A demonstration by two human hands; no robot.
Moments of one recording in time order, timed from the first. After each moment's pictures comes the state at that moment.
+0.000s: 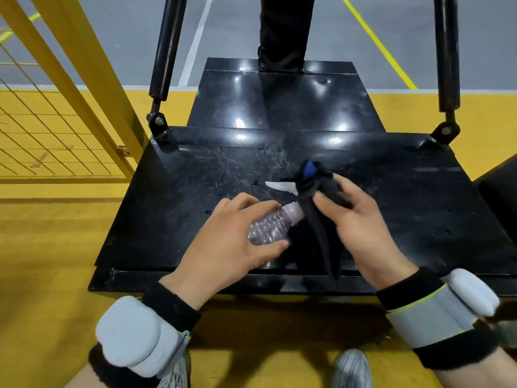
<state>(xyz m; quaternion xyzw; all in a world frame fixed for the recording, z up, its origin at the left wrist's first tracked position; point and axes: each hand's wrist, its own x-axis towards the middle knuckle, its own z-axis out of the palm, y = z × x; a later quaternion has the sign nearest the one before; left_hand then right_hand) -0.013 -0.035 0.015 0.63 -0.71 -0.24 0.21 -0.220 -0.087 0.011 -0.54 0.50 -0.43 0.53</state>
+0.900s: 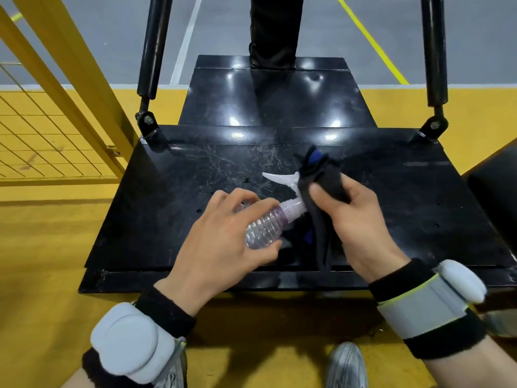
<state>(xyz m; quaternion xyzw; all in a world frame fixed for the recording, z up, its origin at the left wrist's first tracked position) -0.022 -0.029 0.017 0.61 -0.75 -0.13 0.23 -0.227 -0.088 0.017 -0.52 0.49 -0.46 0.52</state>
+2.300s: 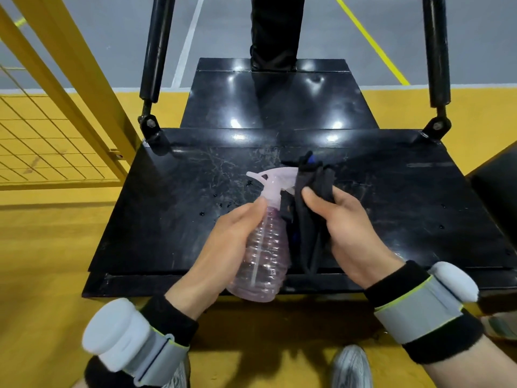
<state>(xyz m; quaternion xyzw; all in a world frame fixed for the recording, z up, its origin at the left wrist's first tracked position) -0.032 -0.030 0.026 0.57 -0.42 -0.58 0.40 -0.211 -0.086 0.015 -0.39 0.50 -0.43 0.64</state>
